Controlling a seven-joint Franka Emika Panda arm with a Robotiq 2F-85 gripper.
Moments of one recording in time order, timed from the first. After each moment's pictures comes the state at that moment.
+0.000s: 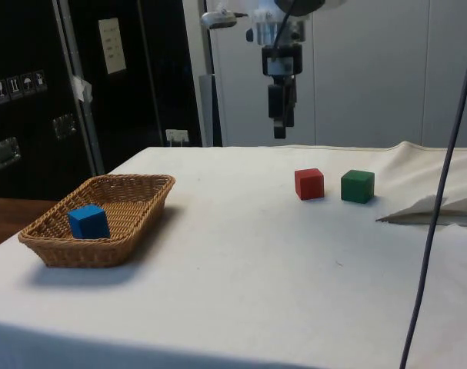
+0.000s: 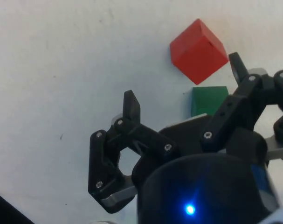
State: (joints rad) arm 0.30 -0.07 -0.62 -2.56 -0.03 2.52 -0.33
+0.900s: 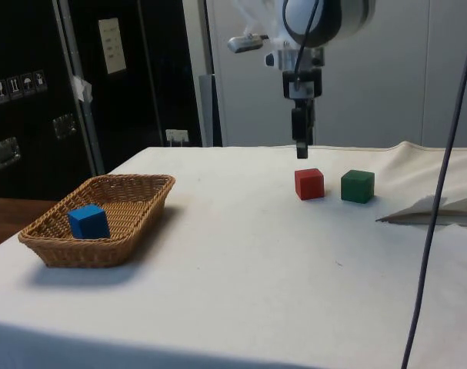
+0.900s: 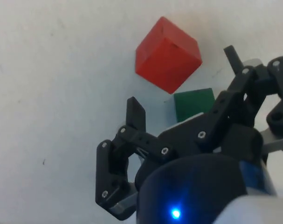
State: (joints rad) arm 0.29 0.04 -0.68 -2.63 0.05 2.66 -0.50
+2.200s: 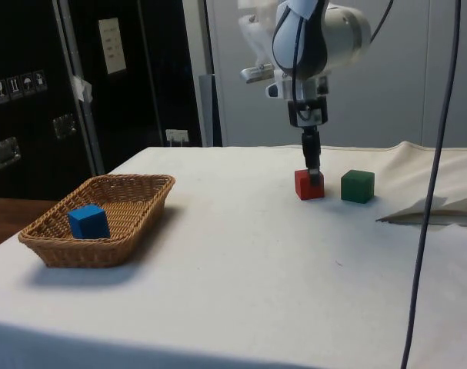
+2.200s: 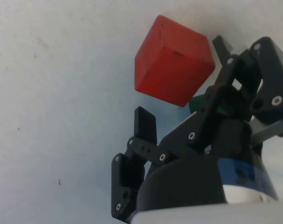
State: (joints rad) arm 0.29 0.20 -0.62 -2.62 0.29 2.70 -0.77
